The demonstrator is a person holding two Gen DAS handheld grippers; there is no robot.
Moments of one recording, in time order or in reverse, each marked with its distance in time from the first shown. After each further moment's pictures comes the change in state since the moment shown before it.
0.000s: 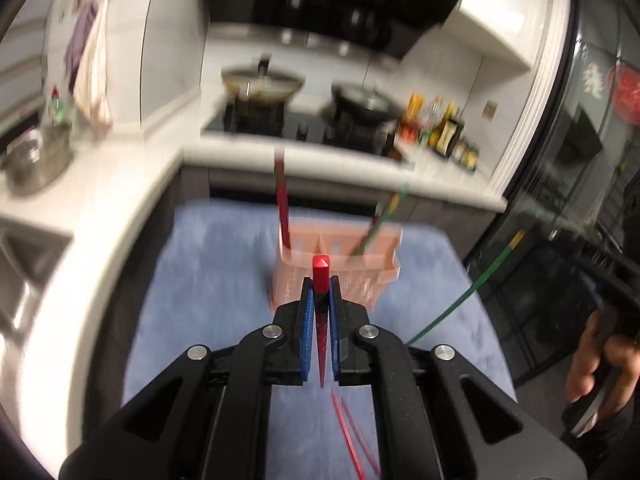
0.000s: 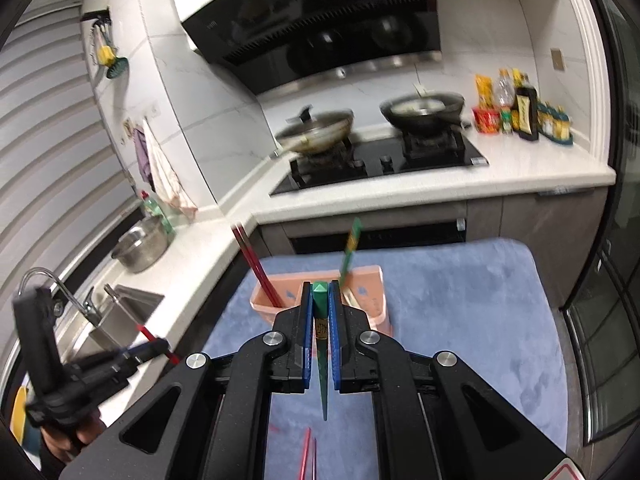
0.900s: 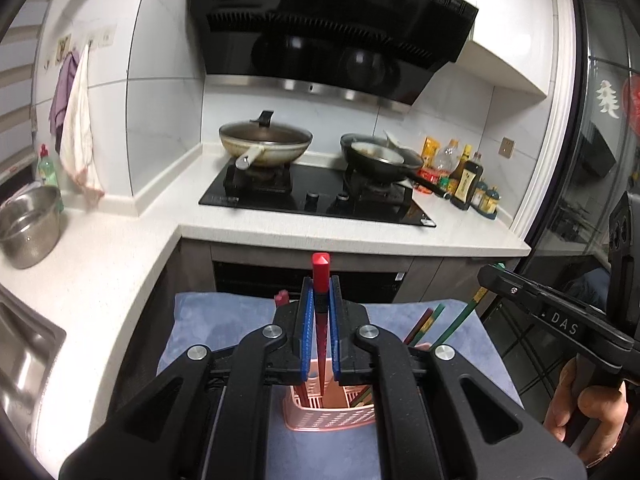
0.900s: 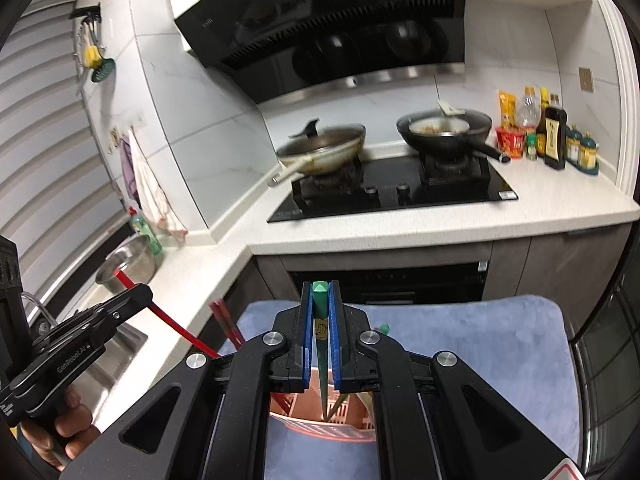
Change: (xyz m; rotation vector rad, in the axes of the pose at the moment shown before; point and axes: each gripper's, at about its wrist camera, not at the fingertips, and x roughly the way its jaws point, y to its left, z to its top) left arm 0.082 0.004 0.087 0.034 -0.122 0.060; right arm 0.112 0.005 0.074 -0.021 0.001 -0.004
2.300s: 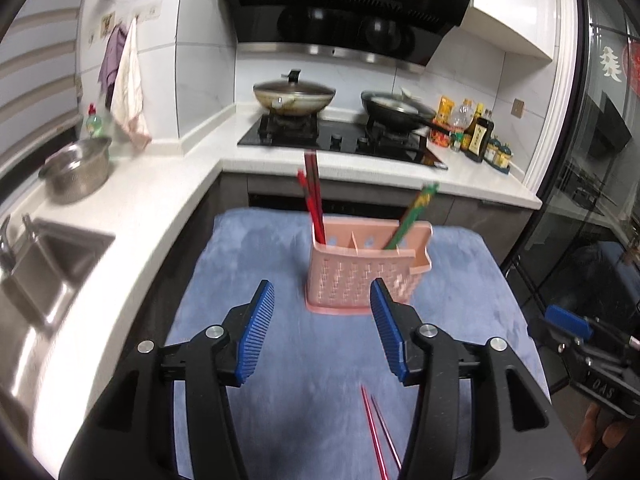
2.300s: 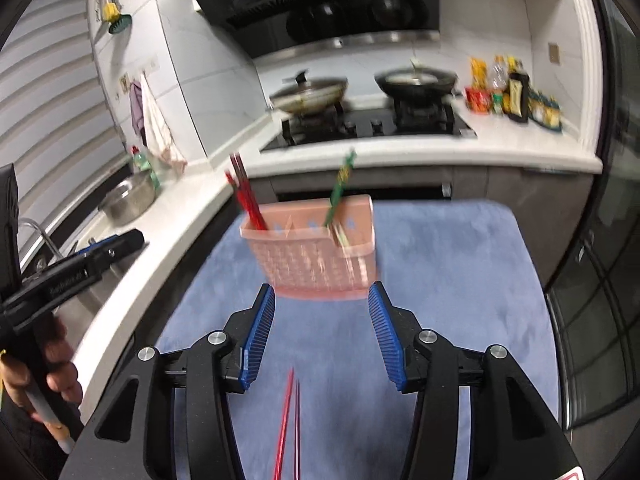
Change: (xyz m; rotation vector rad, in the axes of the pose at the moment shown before) left arm -0.106 -0.015 -0.123 -0.004 0.115 0.111; right arm -0.129 0.003 -0.154 -0.019 0.132 -0.073
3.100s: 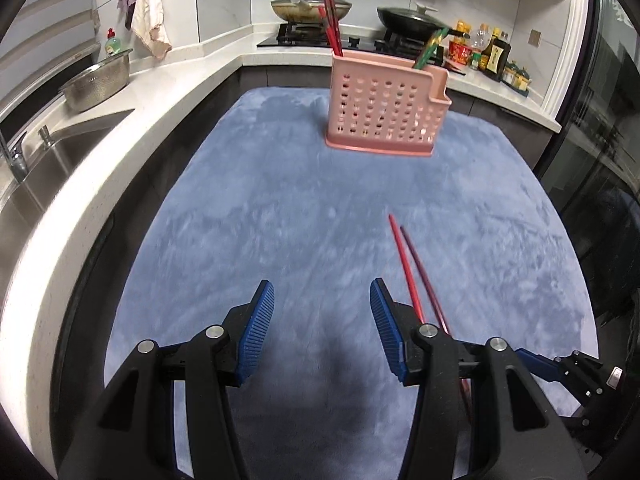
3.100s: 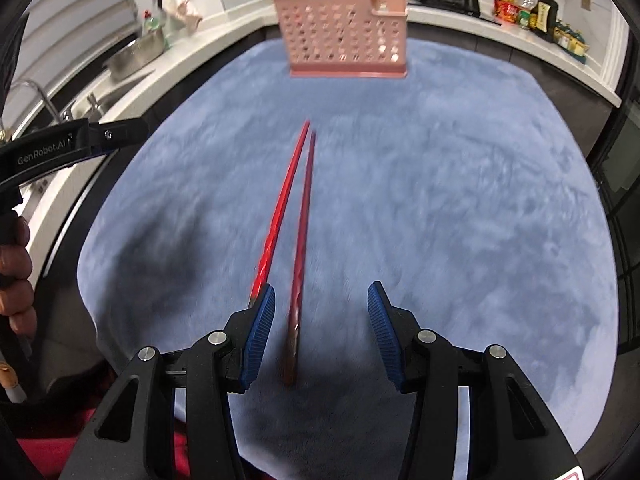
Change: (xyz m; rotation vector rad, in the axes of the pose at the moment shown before) left arm -0.003 0.004 -0.166 -0.006 0.224 0.073; right arm 0.029 0.022 -0.214 -0.122 0.345 -0.011
